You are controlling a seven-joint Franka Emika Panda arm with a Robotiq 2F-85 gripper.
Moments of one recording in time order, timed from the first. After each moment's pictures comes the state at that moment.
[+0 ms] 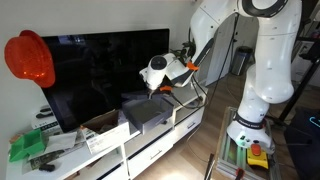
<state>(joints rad) 0.24 0.18 0.00 -2.33 -1.19 2.59 0.78</state>
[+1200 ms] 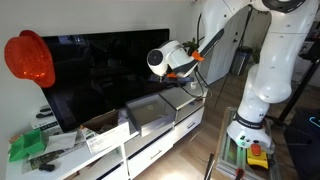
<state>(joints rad) 0.16 0.04 0.07 -2.36 -1.20 2.07 0.80</state>
